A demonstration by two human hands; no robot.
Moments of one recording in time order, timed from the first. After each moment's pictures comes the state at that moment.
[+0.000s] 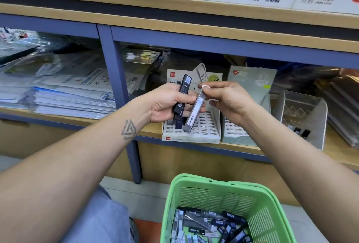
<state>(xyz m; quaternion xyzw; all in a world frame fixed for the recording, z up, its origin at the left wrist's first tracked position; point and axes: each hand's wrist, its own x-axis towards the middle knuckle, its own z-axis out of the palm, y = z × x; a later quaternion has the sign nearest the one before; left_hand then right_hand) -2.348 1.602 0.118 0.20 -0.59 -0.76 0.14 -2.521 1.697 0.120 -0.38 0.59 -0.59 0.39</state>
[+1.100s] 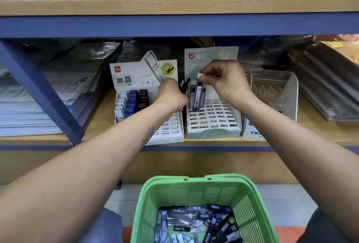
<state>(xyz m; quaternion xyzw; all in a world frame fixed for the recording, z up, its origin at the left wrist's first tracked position) -2.516 1.625 0.079 0.49 -0.79 -0.32 0.17 -2.652 1.717 0.091 -0.51 0.70 -0.50 0.05</state>
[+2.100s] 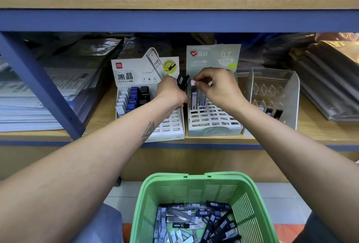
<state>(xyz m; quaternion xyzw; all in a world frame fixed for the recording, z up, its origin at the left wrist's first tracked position) -2.511 1.625 0.079 0.49 -0.75 -0.40 0.19 -2.635 1.716 0.078 -0.57 0.72 -0.40 -0.02</state>
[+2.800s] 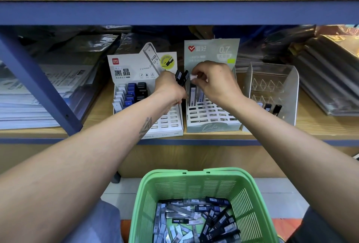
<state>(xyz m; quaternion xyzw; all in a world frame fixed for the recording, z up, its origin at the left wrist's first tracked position) -2.512 1.623 0.078 0.50 -0.76 -0.38 0.19 -2.631 1.715 0.084 -0.60 0.73 -0.31 -0.09</state>
